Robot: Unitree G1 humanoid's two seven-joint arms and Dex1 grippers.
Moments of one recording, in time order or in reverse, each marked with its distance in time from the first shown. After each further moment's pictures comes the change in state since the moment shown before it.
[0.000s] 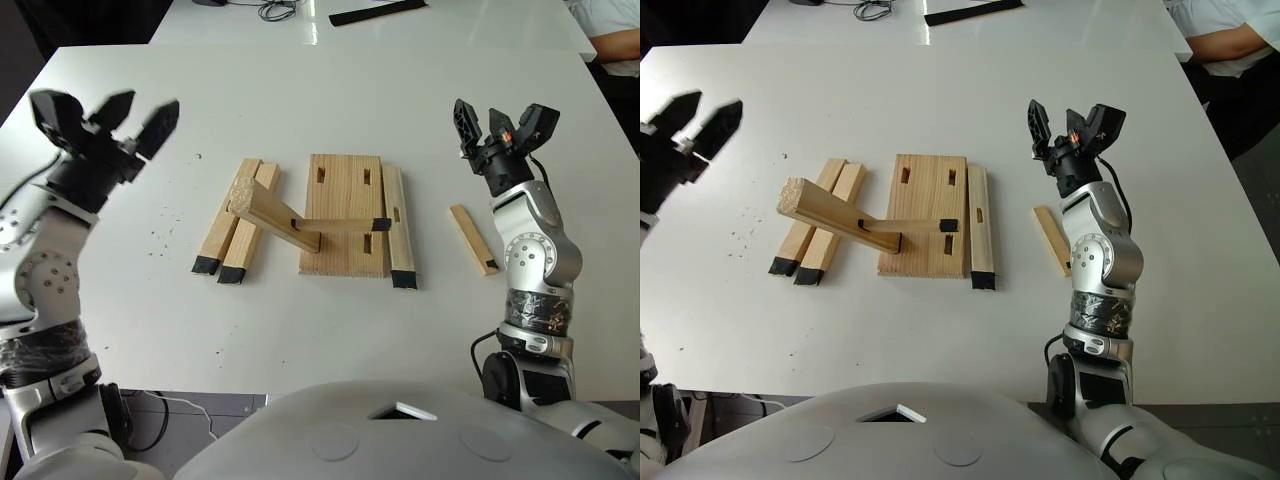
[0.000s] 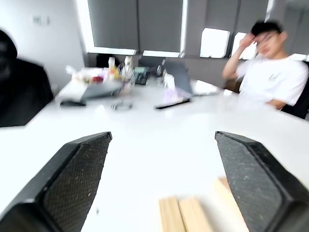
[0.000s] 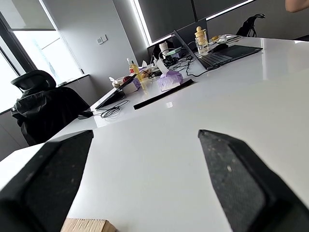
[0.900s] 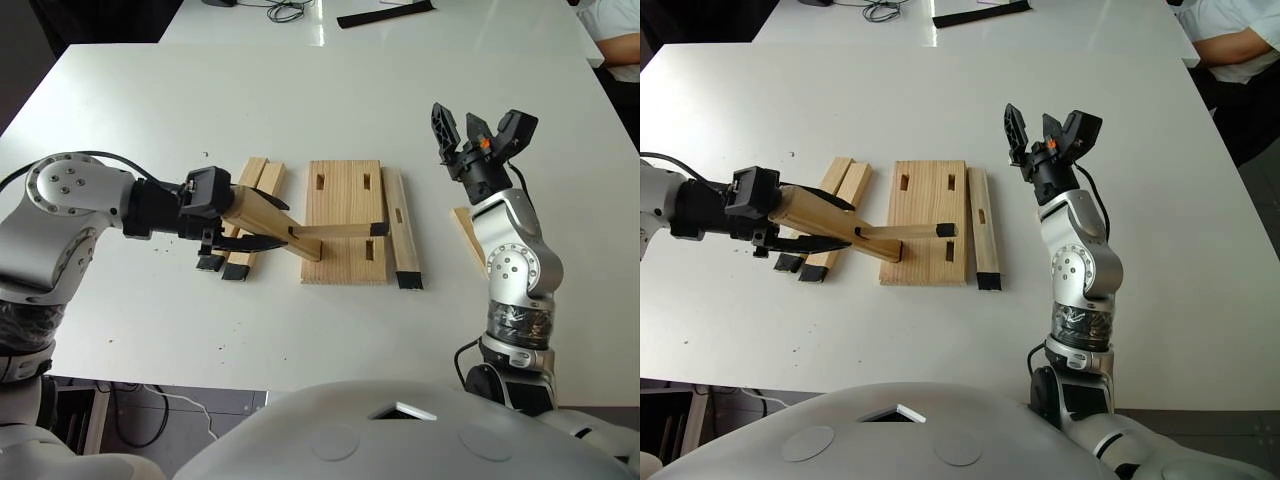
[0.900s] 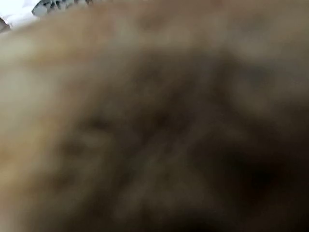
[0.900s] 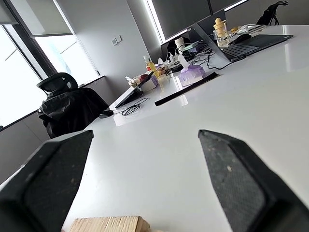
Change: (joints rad) left arm -0.260 0.414 -0.451 -0.140 0.046 -0.104 -0.813; right arm 0.060 0.104 0.056 -0.129 0.005 0.025 -0.051
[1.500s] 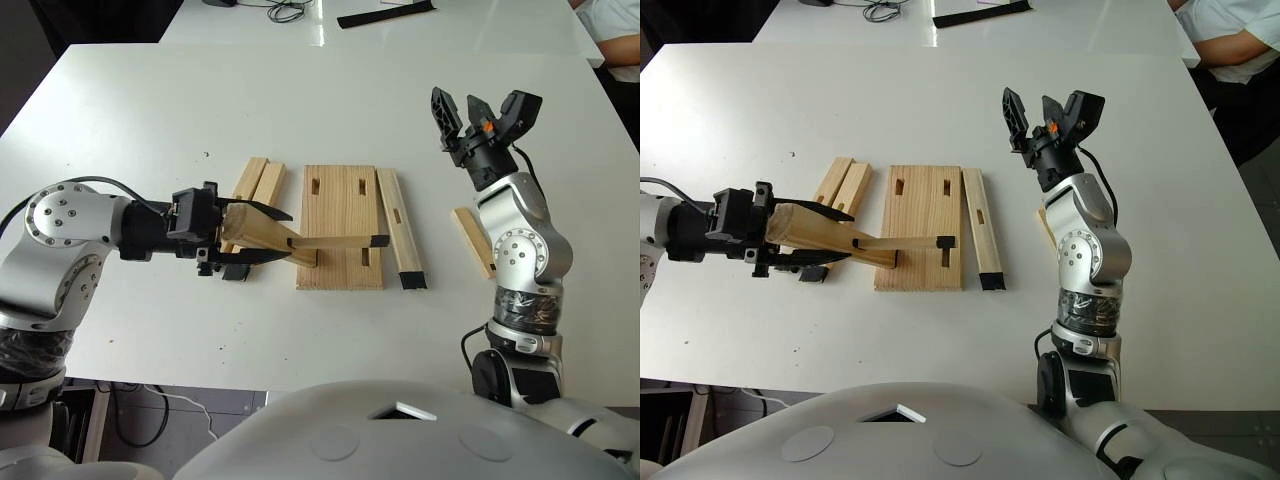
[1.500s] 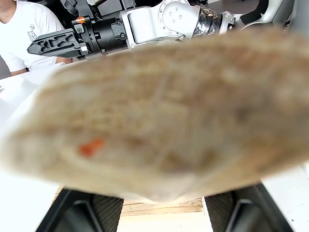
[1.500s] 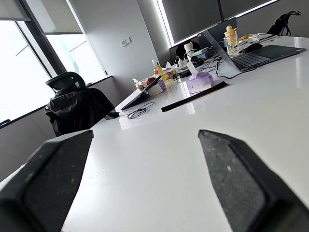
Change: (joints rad) left arm 0.189 -0.057 0.091 -0.040 -0.061 -0.196 -0.011; right arm -0.086 -0.049 0.003 0.030 0.005 0.041 0.042
